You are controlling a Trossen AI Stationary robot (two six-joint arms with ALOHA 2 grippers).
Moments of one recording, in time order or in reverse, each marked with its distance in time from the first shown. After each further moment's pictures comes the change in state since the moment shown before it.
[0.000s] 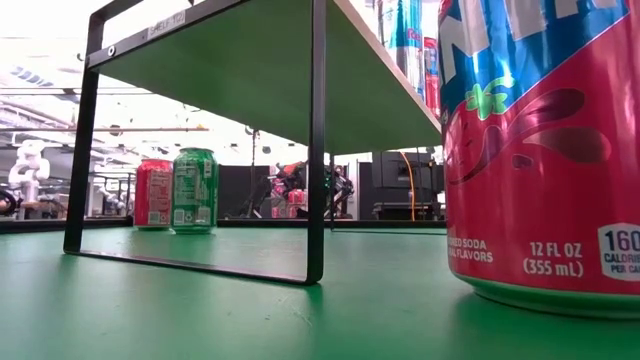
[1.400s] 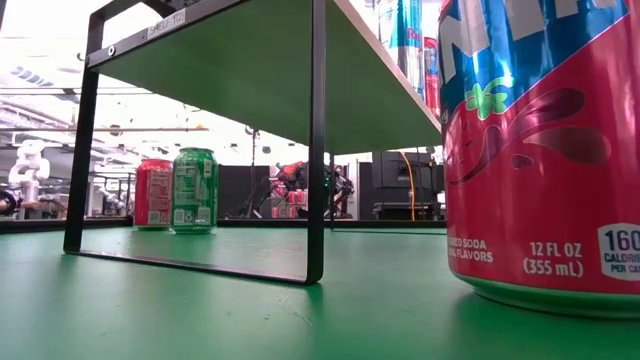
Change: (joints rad) left arm 0.014 0.213 -0.148 0.082 -0.043 0.113; right arm -0.068 0.002 0.000 0.000 0.020 -0.048
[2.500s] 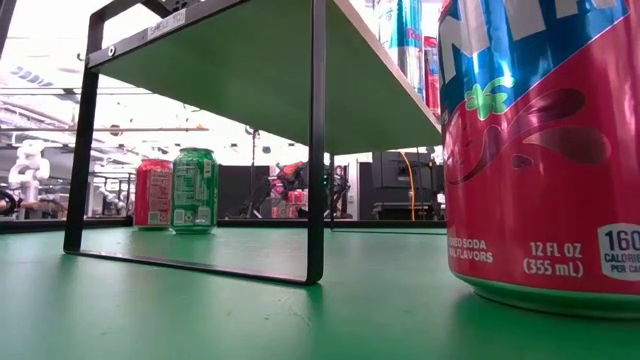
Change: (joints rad) left arm 0.000 0.051 0.000 0.006 -0.023 0.047; right arm 0.000 0.000 0.000 -0.001 0.000 0.001
